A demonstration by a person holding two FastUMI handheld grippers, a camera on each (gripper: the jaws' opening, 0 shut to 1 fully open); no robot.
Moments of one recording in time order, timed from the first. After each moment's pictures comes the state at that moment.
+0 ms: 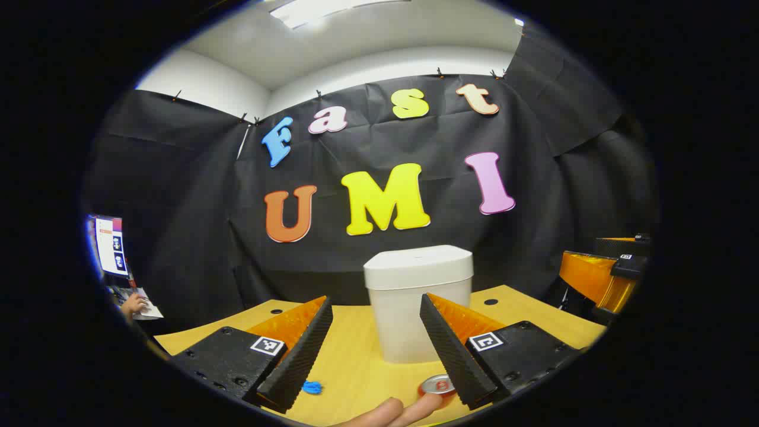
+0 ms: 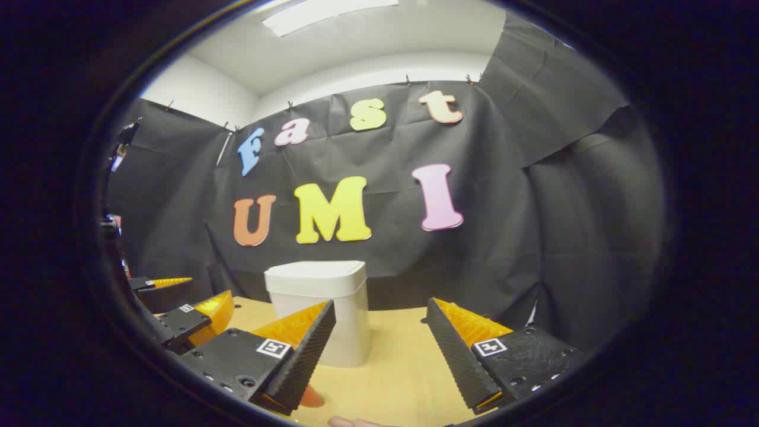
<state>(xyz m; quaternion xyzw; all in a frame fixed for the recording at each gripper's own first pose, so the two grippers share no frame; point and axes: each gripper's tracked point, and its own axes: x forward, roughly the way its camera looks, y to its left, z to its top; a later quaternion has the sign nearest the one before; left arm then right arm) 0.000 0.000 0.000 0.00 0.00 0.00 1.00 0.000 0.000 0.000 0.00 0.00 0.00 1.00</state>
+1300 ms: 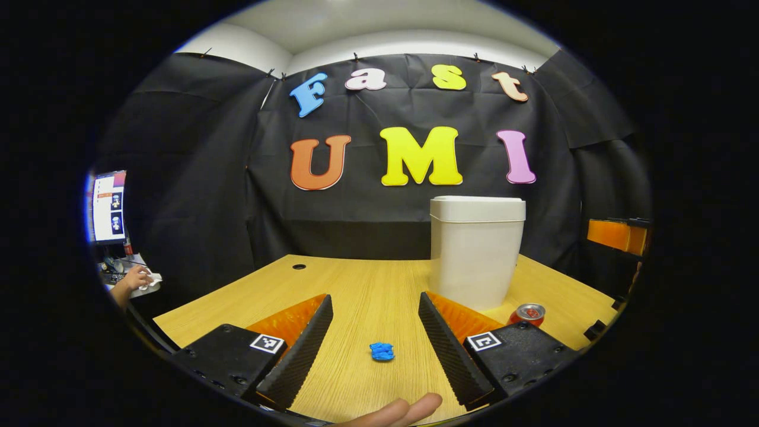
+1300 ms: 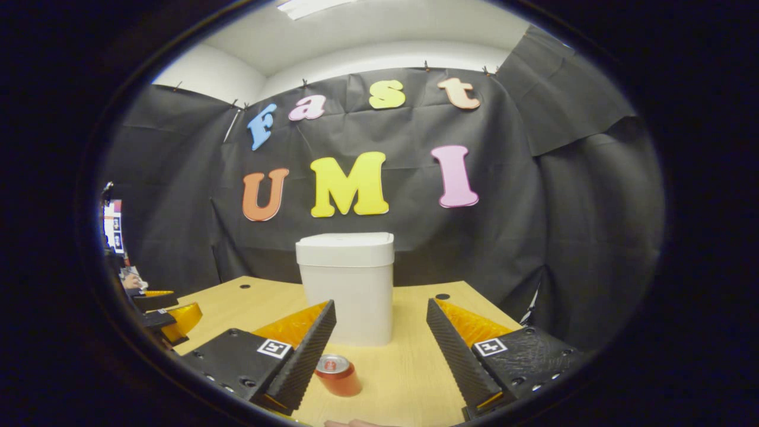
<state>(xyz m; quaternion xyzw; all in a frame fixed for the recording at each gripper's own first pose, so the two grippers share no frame) -0.028 0.111 -0.093 -0.05 0.09 -0.03 0.99 -0.013 0.047 -0.043 -0.03 0.05 -0.02 1.00</state>
